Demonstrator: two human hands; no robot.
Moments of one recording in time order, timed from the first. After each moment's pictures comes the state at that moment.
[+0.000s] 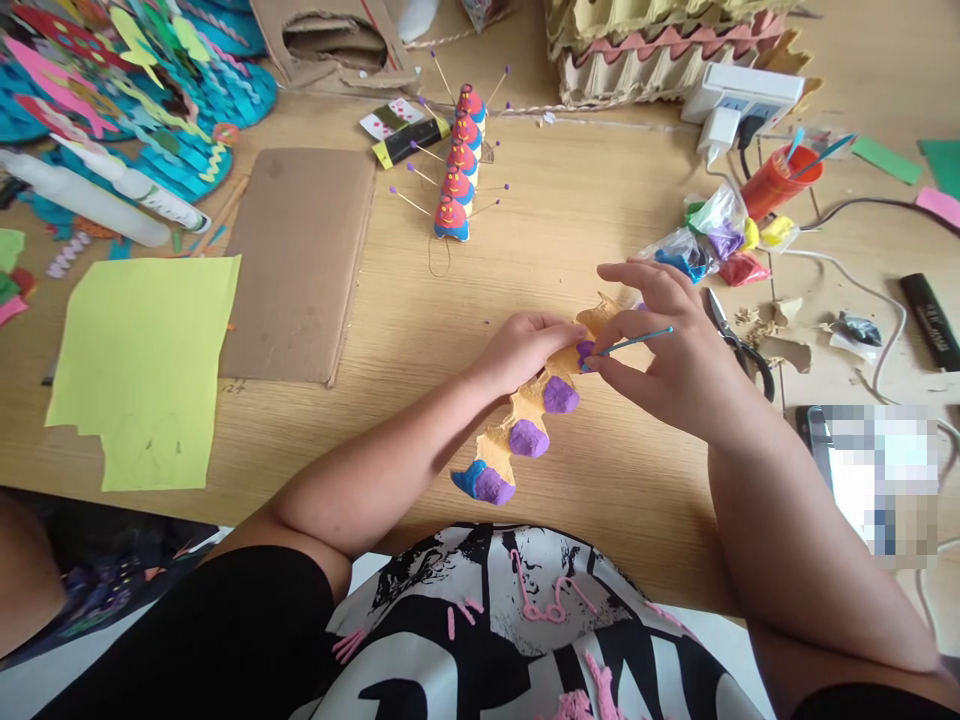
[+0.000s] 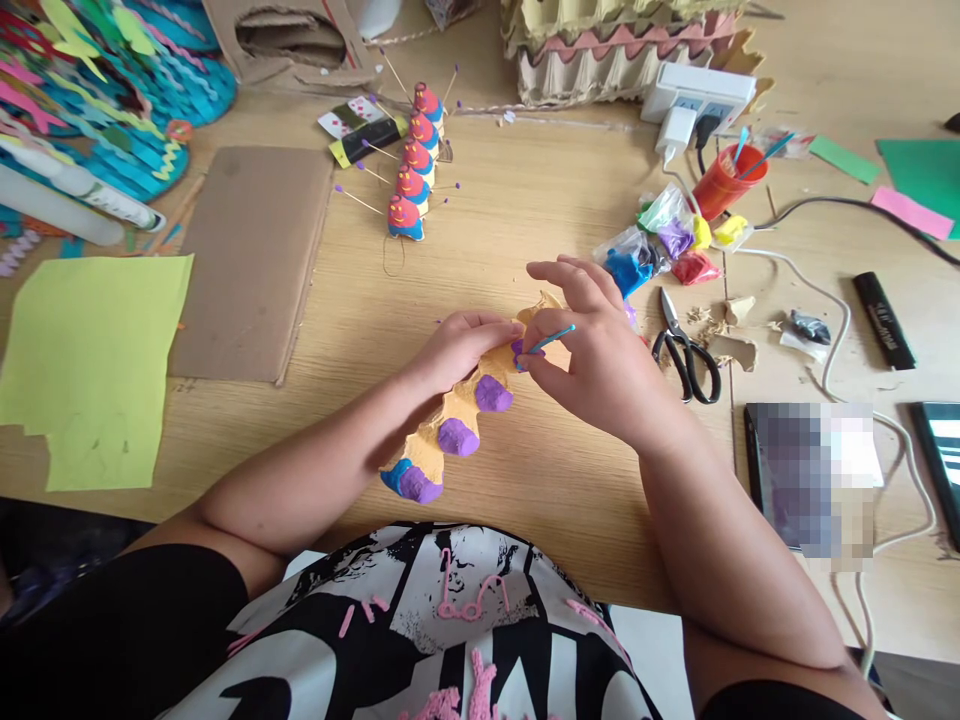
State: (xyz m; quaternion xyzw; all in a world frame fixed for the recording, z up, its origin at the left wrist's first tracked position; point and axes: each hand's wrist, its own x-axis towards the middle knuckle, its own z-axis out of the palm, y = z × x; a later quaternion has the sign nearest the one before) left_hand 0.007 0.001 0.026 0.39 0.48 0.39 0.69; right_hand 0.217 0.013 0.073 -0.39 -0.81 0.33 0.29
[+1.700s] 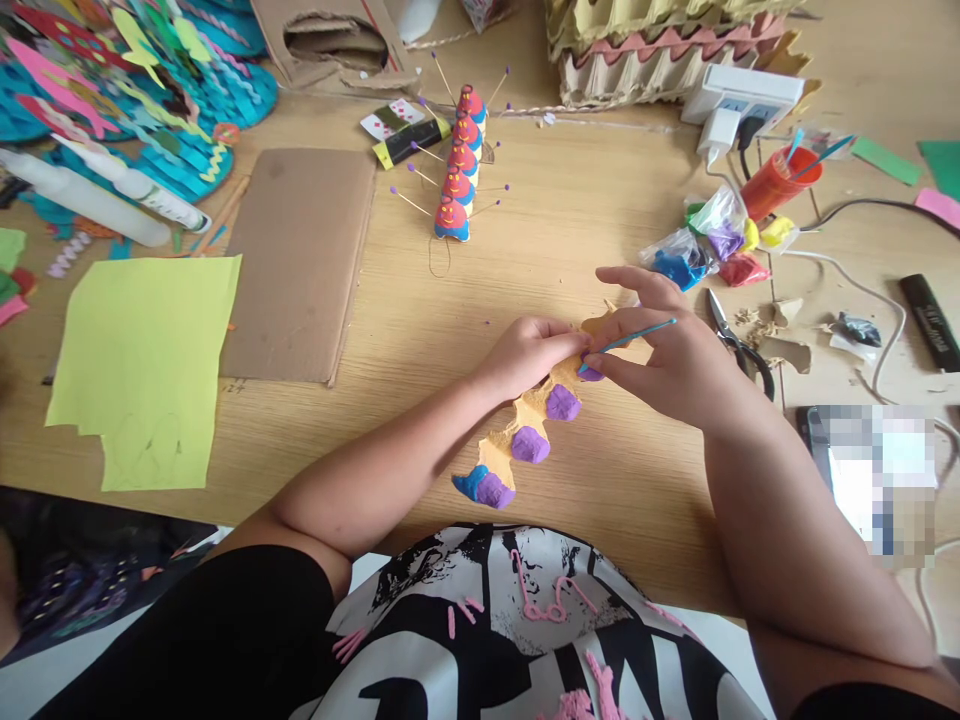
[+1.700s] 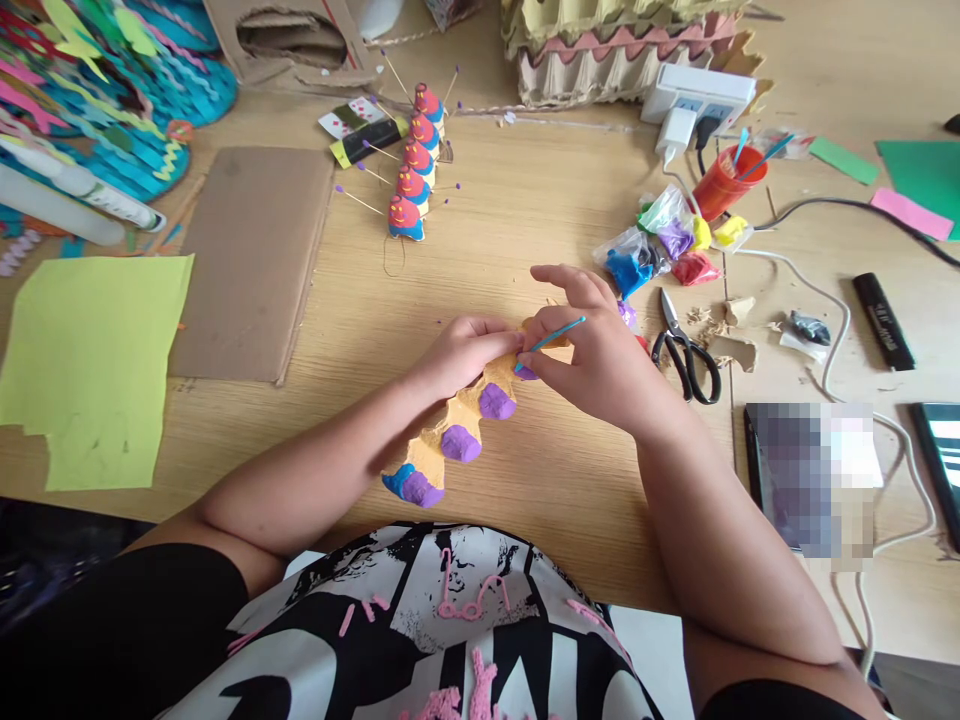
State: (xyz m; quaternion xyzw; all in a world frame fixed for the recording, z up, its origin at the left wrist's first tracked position) left_hand 0.008 -0.005 0.024 0.45 0.49 0.37 0.65; right_hand 0.222 0.018 0.065 -0.40 -0.84 0.27 0.25
